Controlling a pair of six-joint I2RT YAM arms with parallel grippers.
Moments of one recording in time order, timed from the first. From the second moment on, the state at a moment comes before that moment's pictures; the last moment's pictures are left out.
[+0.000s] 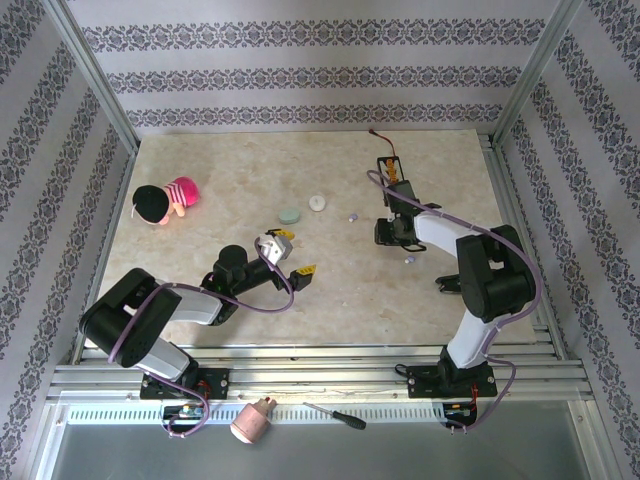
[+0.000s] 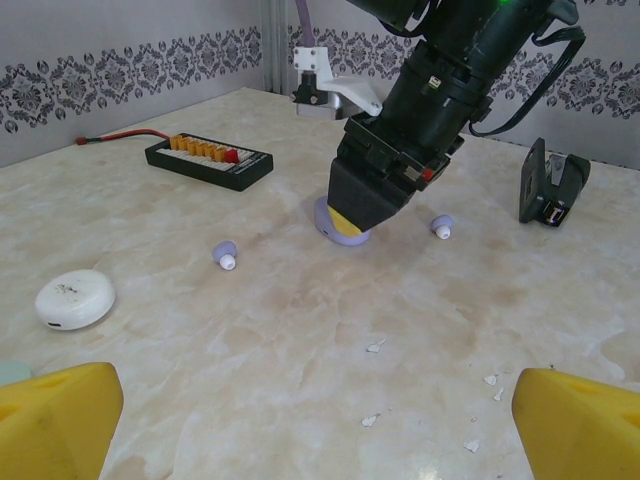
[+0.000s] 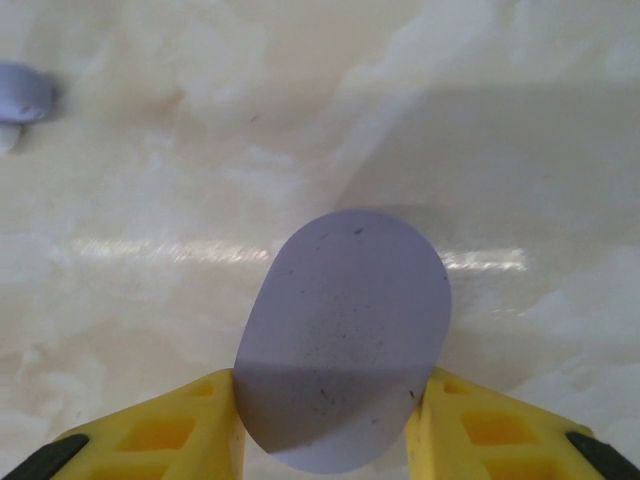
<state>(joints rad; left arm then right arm) -0.53 1.52 0.33 1.03 0.41 0.05 0.29 1.76 1.04 -0.43 -0.01 0.30</state>
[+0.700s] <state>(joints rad) -0.53 1.36 0.31 0.95 0.33 0.09 0.62 1.55 0.83 -0.53 -0.13 0.29</state>
